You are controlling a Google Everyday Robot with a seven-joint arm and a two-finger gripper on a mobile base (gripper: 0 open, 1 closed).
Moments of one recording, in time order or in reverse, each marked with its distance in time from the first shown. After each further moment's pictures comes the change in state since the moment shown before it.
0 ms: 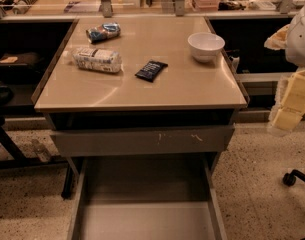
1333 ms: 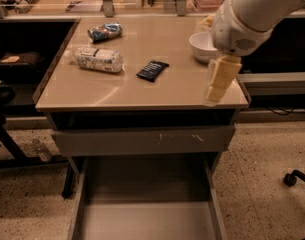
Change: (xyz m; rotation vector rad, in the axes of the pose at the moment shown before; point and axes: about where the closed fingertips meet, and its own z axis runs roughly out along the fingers) arm -0.108 -0.062 0.059 0.081 -0.169 -0.254
